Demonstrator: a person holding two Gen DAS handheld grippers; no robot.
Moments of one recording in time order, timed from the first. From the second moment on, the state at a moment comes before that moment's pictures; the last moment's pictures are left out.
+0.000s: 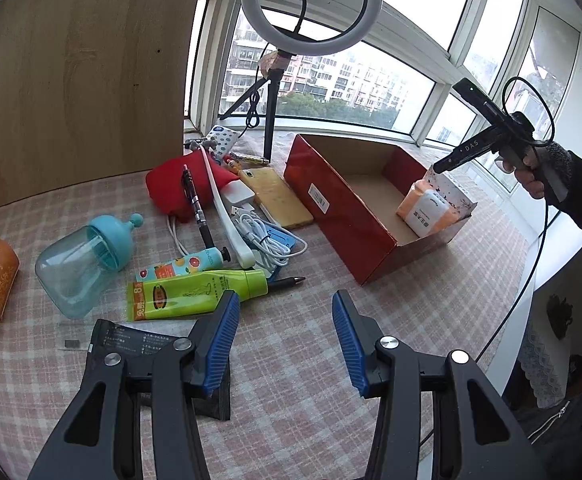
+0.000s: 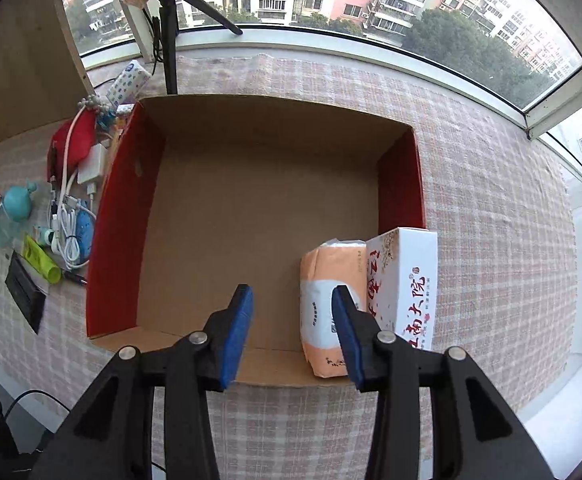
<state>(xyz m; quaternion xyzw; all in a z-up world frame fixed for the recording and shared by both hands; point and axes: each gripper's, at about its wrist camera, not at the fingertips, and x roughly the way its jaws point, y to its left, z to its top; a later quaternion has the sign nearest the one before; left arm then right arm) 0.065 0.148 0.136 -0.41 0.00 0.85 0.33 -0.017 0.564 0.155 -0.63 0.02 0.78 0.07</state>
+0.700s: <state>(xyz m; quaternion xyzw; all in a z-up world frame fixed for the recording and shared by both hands) 0.064 0.151 0.135 -0.42 0.00 0.85 0.31 -0.030 0.538 0.026 -0.71 -0.08 0.68 0.14</state>
